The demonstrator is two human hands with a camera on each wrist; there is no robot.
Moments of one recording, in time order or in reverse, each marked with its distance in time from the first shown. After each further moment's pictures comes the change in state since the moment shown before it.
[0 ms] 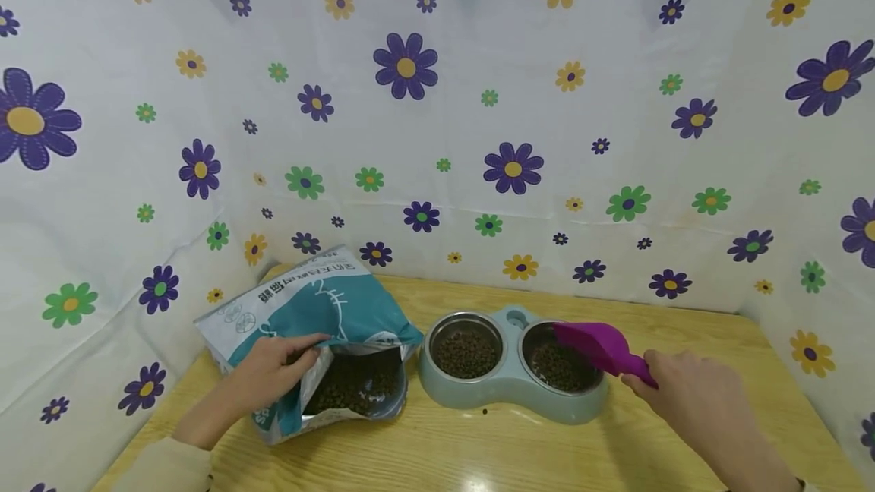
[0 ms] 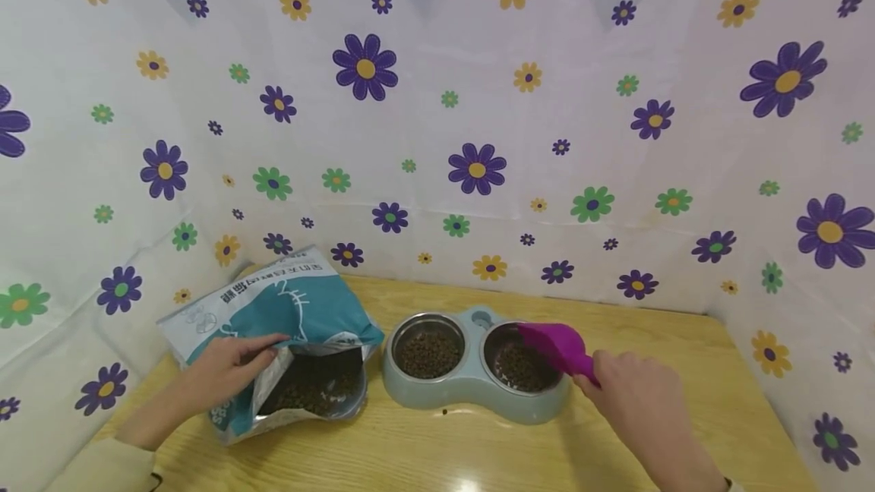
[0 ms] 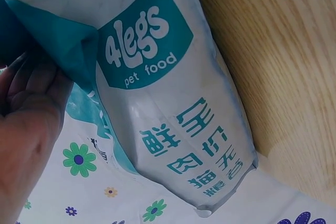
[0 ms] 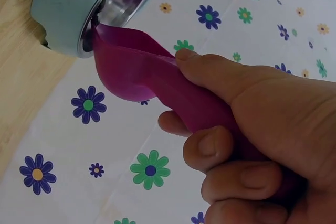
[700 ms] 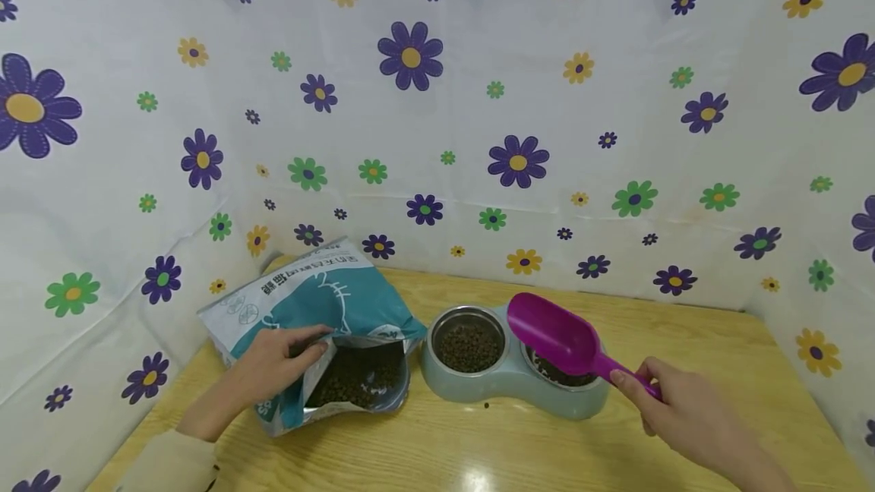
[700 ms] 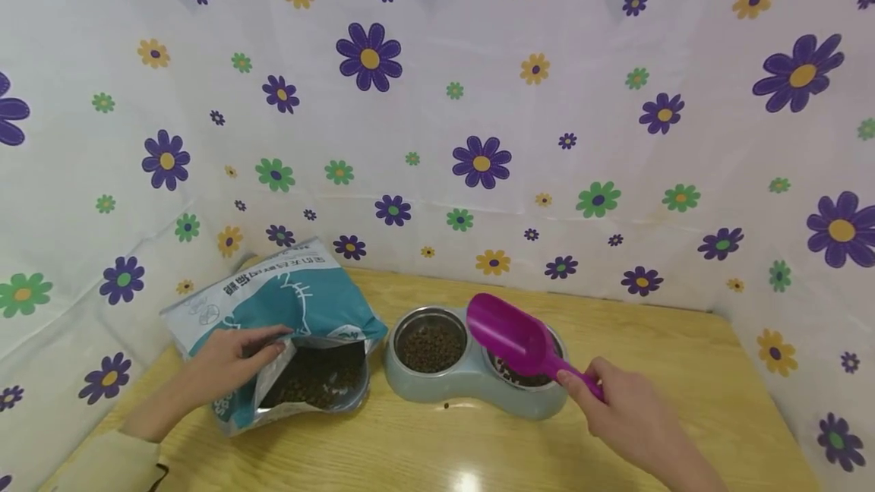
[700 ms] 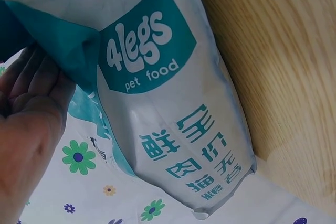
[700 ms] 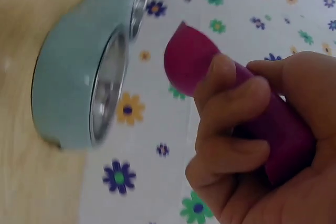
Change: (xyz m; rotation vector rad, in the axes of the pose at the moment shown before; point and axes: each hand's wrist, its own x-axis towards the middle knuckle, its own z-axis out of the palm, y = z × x) left_hand -0.002 0.006 0.001 0.030 0.024 -0.024; right_hand -0.008 -0.004 0.006 0.581 -0.335 0.161
